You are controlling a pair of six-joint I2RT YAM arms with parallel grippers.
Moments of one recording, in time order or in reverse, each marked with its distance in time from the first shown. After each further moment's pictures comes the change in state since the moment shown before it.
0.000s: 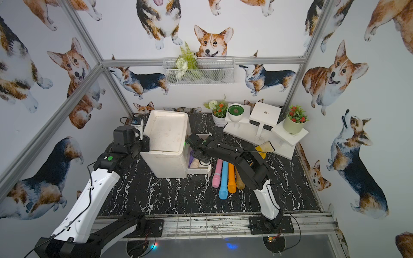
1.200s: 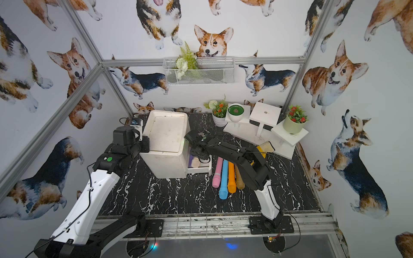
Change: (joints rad) left arm 0.000 -0.010 -0.005 0.000 0.011 0.000; right arm 0.002 -0.047 0.062 -0.043 -0.005 -0.172
